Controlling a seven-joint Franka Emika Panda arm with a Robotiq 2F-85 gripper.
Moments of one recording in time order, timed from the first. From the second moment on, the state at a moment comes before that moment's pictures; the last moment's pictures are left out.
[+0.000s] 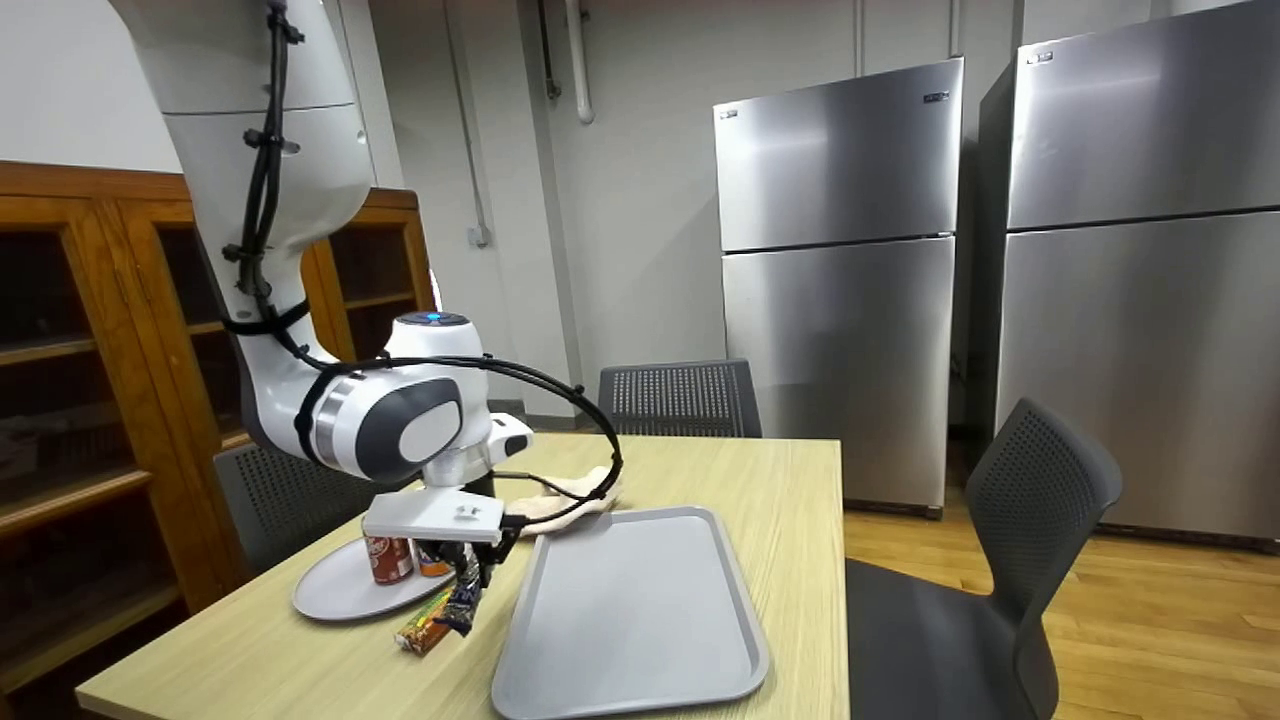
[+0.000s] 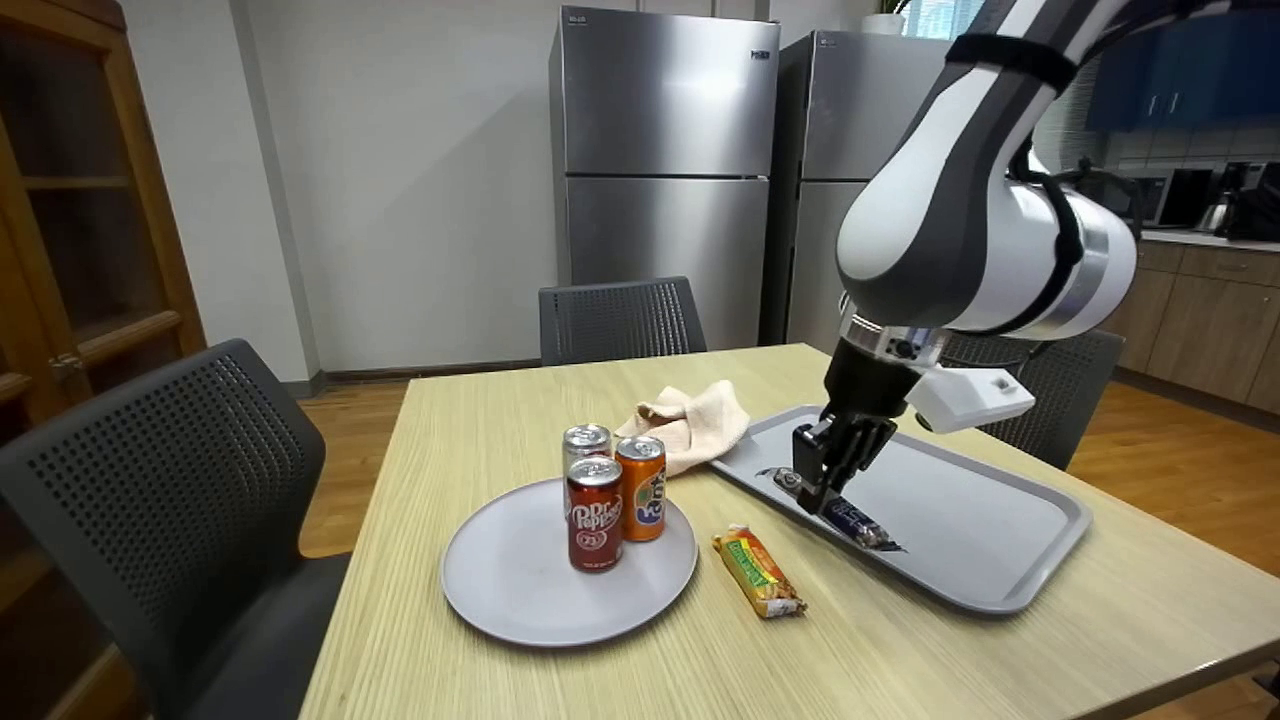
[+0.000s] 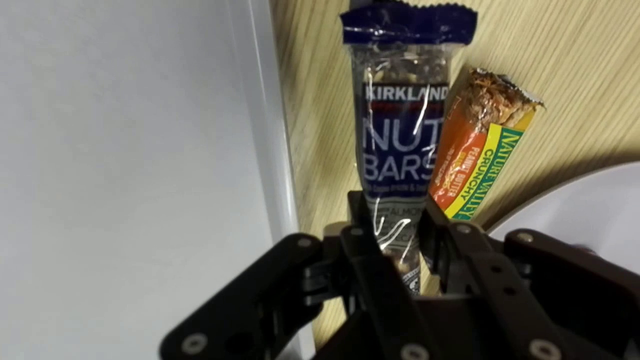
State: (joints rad) arm -0.29 0.30 0.42 -2.59 0.19 3.04 -0.42
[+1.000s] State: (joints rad) arm -0.07 0.33 0.22 -2.61 -0.01 3.07 -0.33
